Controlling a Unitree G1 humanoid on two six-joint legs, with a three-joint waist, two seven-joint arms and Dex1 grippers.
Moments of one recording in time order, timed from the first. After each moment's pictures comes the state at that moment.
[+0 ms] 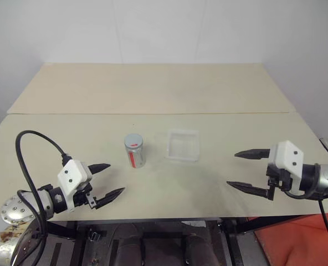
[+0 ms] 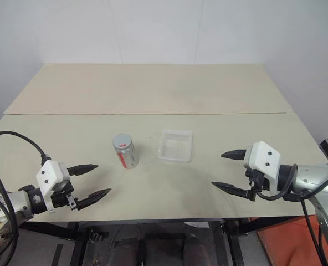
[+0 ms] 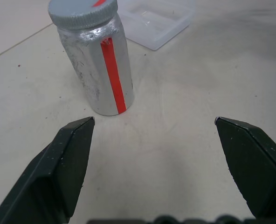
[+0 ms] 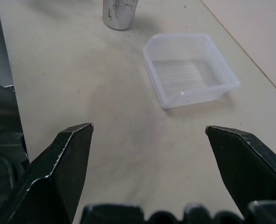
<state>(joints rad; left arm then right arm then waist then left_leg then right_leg) 0.24 0.79 0.30 -0.58 -0.47 0.42 -0.85 0.01 -0.97 -0.29 -0.51 0.46 0.41 1.07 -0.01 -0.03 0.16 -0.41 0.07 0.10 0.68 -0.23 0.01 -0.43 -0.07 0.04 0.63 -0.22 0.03</state>
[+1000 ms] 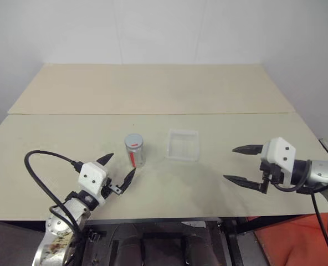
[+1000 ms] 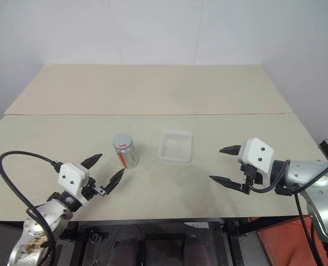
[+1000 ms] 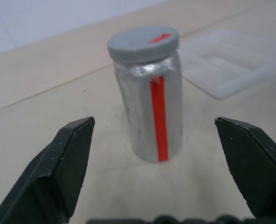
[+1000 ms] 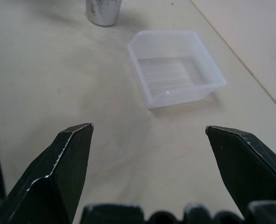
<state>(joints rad) 0.20 0.35 0.08 -0.52 -0.17 0.18 -0.43 -0.06 -0.95 -0.22 -0.46 0.41 0.40 1.02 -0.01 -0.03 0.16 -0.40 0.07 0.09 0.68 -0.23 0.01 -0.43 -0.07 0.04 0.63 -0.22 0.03</state>
